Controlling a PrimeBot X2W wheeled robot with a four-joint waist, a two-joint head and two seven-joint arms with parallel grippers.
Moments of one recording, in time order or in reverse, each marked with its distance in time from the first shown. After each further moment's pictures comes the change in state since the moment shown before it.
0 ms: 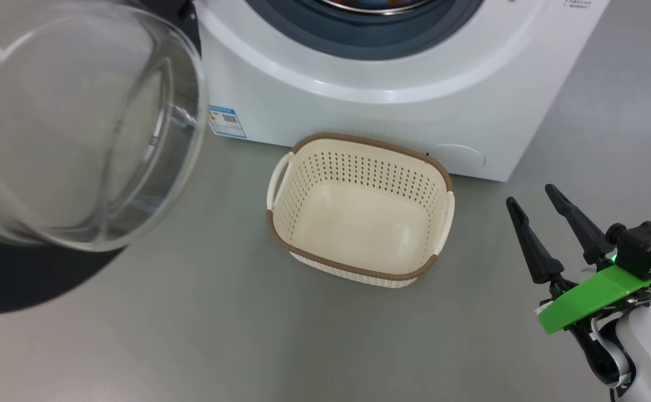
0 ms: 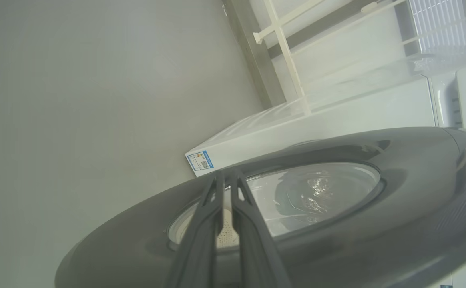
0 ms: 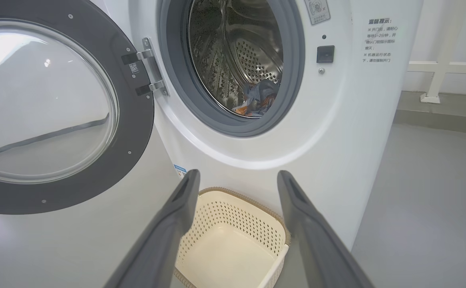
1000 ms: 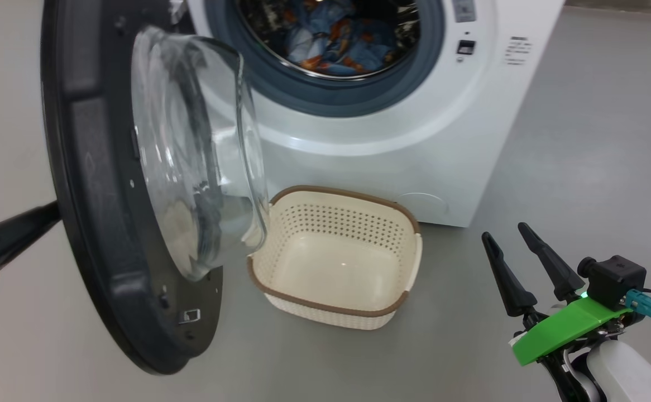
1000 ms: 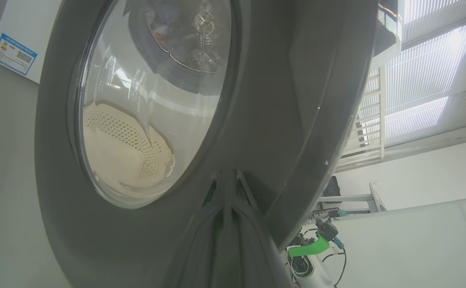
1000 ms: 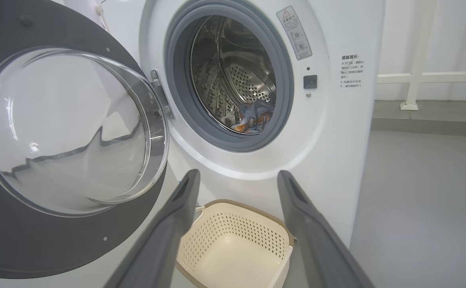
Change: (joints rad) left arm 0.423 -0.285 -0.099 -0.936 -0.184 0.187 0.387; right arm 0.079 0.093 -0.004 0.021 0.015 0.000 0.000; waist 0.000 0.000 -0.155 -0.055
